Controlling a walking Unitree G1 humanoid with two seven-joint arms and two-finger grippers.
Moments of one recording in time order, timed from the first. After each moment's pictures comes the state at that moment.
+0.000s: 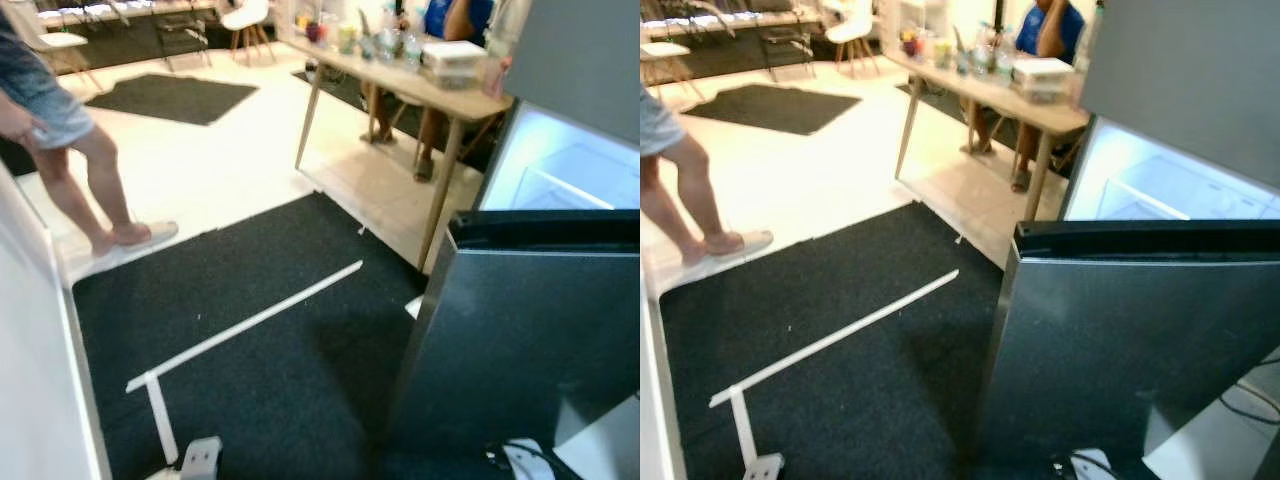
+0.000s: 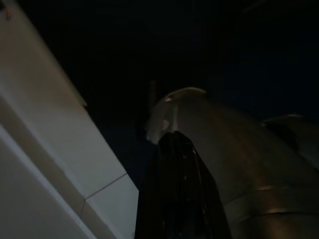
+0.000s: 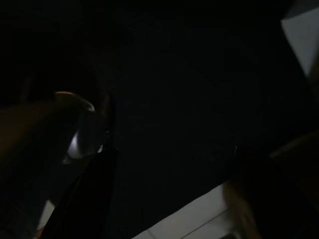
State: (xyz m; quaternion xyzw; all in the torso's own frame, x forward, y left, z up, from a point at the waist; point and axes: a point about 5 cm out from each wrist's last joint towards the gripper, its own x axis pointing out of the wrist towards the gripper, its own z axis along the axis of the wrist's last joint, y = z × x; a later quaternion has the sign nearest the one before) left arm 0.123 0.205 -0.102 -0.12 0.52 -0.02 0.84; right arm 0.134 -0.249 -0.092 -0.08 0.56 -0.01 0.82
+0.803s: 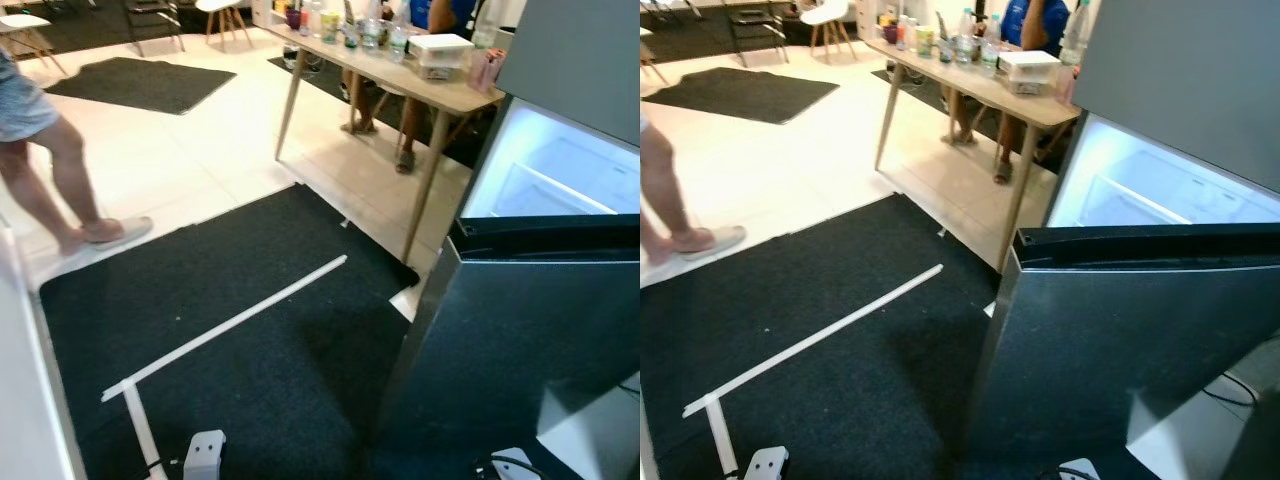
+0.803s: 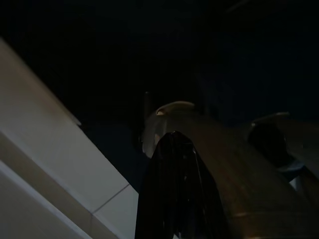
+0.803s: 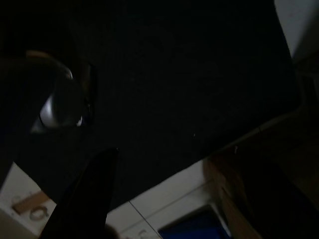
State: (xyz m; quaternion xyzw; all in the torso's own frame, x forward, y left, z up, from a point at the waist) left arm 0.130 0.204 -0.100 -0.12 0.52 -0.04 0.85; right arm 0.119 -0.248 -0.098 -0.14 0.60 0.02 0.79
